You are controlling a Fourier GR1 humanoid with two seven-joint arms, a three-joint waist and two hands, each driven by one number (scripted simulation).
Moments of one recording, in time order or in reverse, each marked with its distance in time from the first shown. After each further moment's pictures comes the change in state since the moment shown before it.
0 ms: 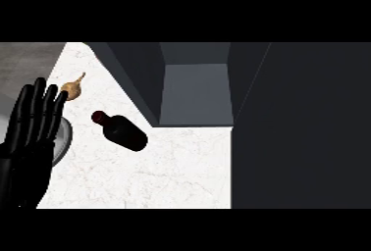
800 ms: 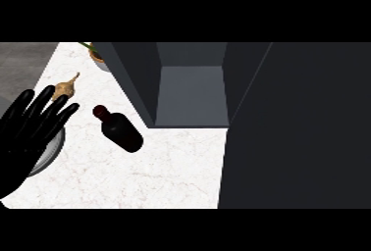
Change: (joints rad) left arm -0.035 0.238 0.120 0.139 0.720 -0.453 0.095; right arm 0.080 -0.051 0.128 -0.268 -0.122 0.112 0.249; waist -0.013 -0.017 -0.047
